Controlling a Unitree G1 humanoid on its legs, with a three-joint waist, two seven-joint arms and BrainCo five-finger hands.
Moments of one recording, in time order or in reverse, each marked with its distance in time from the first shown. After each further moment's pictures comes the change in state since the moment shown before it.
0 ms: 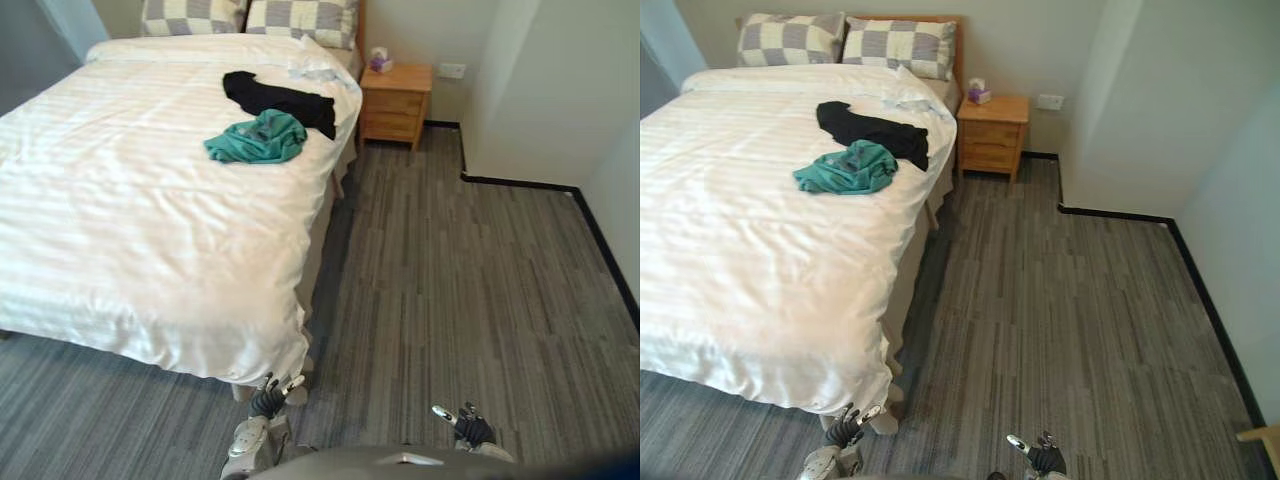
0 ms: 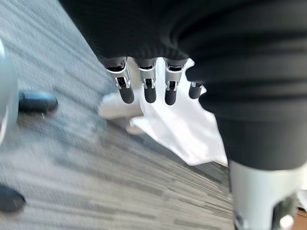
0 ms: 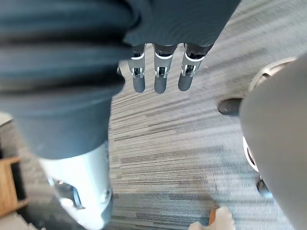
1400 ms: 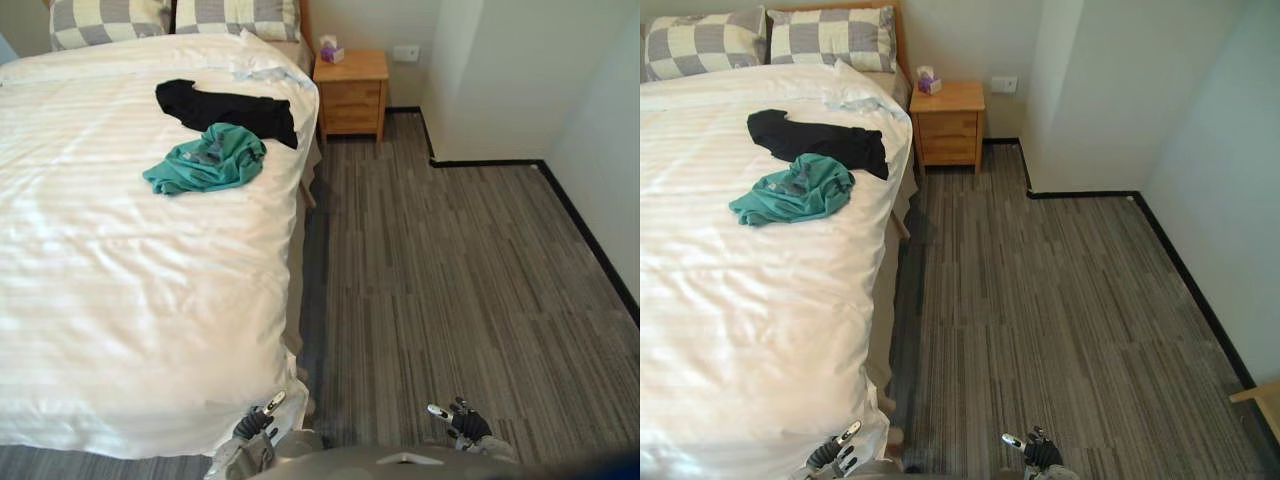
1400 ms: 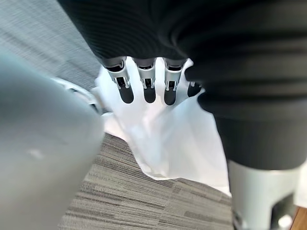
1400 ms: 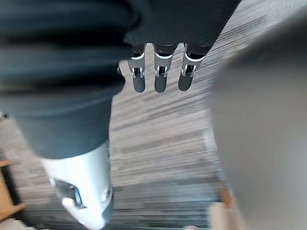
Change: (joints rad) left arm 0.049 0.119 -0.044 -0.057 -0.237 0.206 -0.112; right arm -0.012 -0.064 0.133 -0.064 -0.034 0.055 0.062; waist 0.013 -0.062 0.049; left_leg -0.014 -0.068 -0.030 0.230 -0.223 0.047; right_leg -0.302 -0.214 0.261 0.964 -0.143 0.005
